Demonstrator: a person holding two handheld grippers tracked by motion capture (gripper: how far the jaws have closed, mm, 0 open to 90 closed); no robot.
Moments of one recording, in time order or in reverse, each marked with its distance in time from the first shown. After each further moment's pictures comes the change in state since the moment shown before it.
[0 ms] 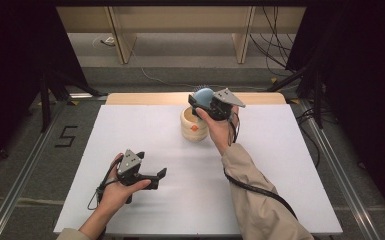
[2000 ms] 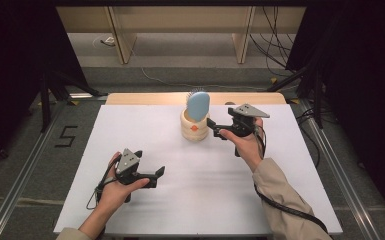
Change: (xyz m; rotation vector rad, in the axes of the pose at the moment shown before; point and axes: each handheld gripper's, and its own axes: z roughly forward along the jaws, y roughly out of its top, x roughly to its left) left arm 0.005 0.000 -0.001 -0.009 0.023 0.003; right arm -0.033 -0.012 -0.071 0.203 0.074 -0.006
